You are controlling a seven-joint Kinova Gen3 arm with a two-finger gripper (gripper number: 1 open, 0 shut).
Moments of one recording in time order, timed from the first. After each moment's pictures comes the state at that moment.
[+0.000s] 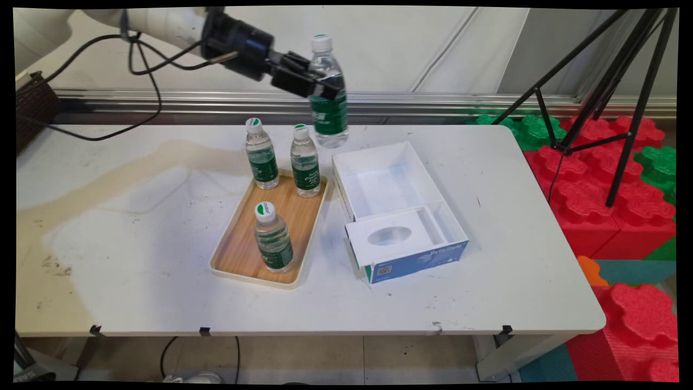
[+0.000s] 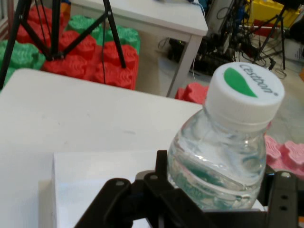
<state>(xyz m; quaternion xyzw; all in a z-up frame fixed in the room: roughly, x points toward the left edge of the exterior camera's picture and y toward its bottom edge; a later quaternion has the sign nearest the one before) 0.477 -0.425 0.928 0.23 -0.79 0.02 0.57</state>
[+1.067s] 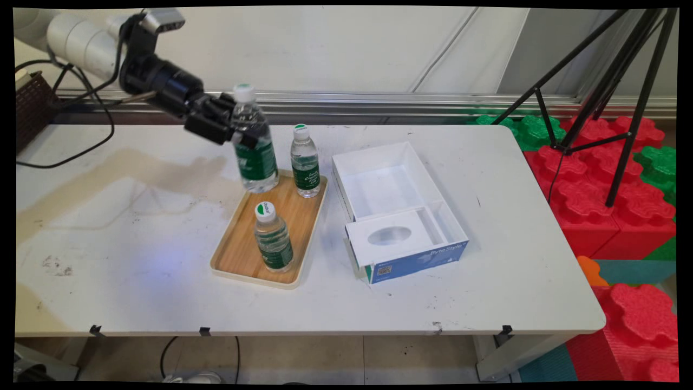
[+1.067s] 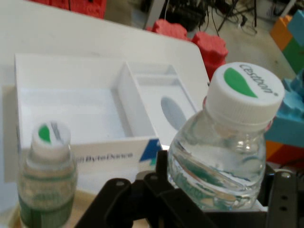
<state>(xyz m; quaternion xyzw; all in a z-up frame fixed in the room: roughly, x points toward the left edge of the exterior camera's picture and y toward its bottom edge) 0.564 -0.347 0.893 0.22 -0.81 -0.03 0.54</state>
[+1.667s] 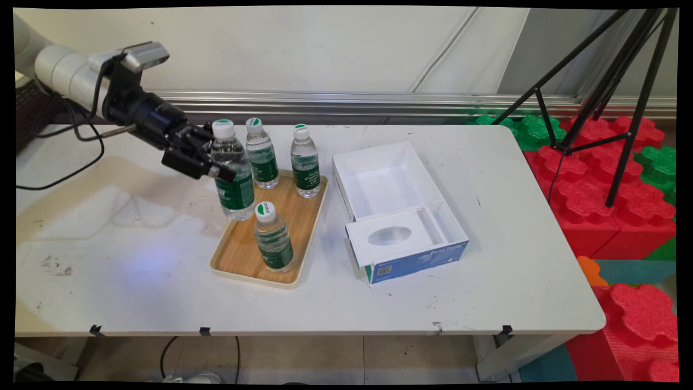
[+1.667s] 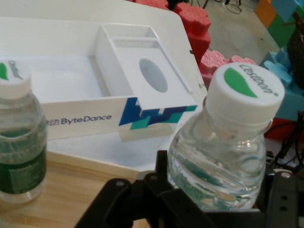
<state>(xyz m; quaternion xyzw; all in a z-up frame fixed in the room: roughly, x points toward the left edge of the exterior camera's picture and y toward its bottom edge) 0.583 -0.318 0.856 0.19 -0.83 -0.04 0.53</state>
